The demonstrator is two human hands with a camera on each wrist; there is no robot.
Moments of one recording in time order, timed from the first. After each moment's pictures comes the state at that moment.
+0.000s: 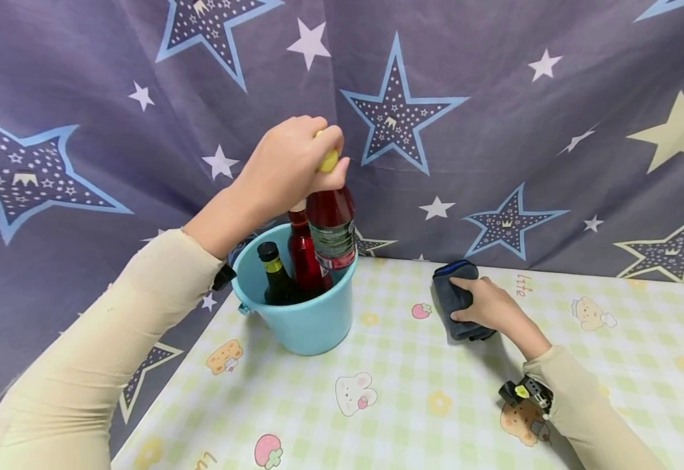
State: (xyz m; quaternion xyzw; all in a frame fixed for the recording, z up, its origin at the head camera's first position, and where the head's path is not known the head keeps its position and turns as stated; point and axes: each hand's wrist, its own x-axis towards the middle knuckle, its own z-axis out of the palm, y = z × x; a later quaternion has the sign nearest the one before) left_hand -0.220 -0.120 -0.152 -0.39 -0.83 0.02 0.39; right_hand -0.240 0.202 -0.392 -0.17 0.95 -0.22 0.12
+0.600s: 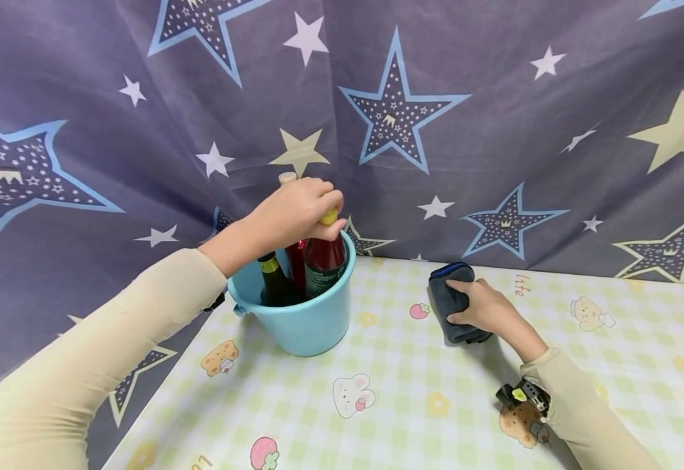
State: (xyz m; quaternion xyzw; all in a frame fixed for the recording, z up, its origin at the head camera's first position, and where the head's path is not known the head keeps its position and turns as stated) left_hand -0.245 -0.146 -0.222 -0.49 -0.82 0.02 0.30; right_hand -0.240 0.198 -0.396 -0.16 0.95 -0.23 0.13
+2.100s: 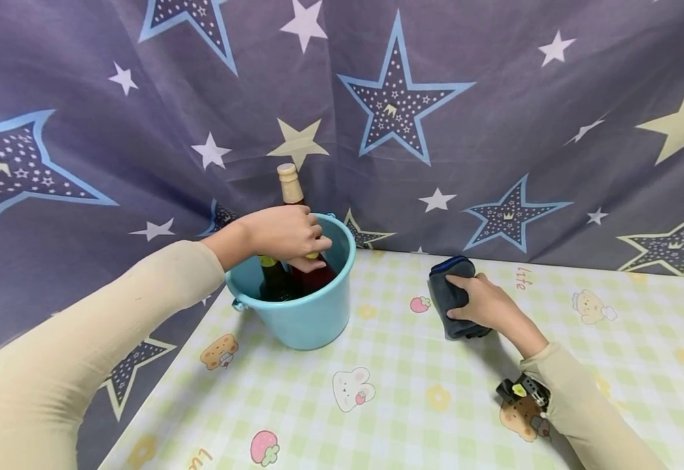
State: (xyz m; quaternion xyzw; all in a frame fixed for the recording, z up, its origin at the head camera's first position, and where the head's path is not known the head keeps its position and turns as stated) left_hand -0.262 -0.176 -0.254 -0.62 -0.72 0.26 0.18; right_hand -0.242 0.195 -0.396 -0.17 0.95 -0.22 0.15
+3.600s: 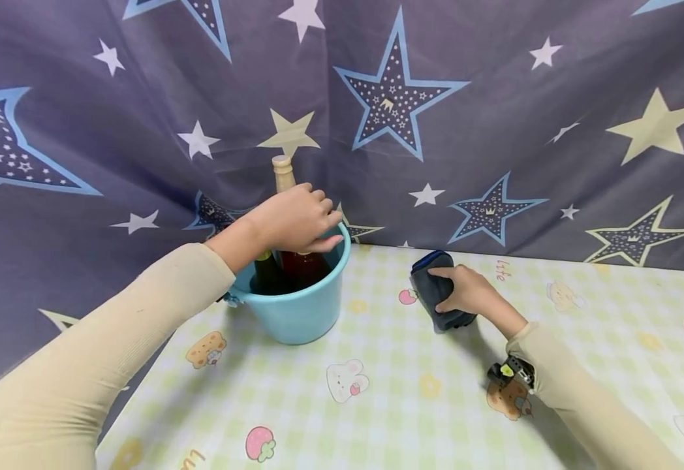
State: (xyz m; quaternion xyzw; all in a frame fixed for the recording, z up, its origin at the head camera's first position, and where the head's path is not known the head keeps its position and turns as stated) left_hand -0.251 -0.152 -0.243 -0.52 -0.80 0.22 0.20; right_hand -0.243 0.188 -0.389 -0.18 0.95 -0.22 0.14
